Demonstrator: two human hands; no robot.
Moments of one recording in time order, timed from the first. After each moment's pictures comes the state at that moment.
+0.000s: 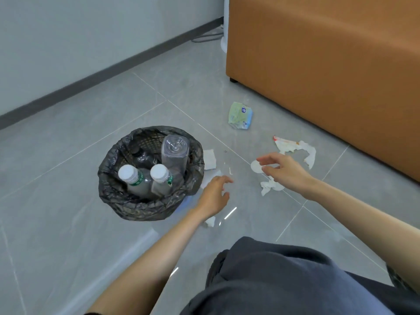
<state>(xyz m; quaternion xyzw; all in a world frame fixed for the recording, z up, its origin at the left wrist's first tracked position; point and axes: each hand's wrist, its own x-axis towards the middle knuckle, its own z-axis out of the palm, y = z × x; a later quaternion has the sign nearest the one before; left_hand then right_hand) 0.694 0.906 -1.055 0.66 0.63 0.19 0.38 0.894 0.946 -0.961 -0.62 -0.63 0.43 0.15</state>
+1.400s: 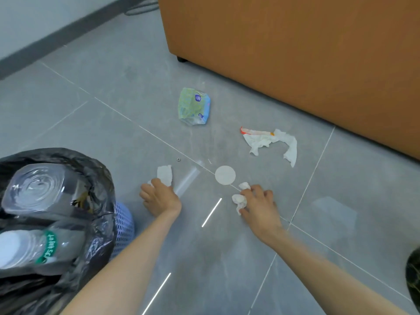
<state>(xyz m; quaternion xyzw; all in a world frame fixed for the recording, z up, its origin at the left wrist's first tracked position) 0.725 1.050 -1.202 0.41 0.88 0.12 0.18 0.943 0.992 -1.184 -0.73 -0.65 0.22 0.00</state>
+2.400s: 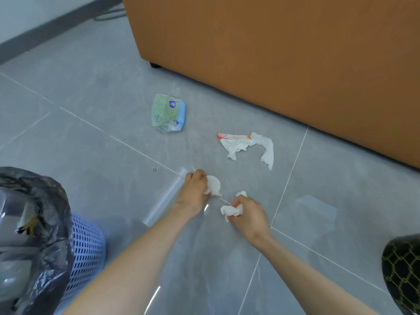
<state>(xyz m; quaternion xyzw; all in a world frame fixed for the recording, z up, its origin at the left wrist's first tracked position) 0.818 1.078 -1.191 0.80 0.54 0.01 0.25 0.968 0.990 -1.191 -0.77 -0.51 0.33 0.19</state>
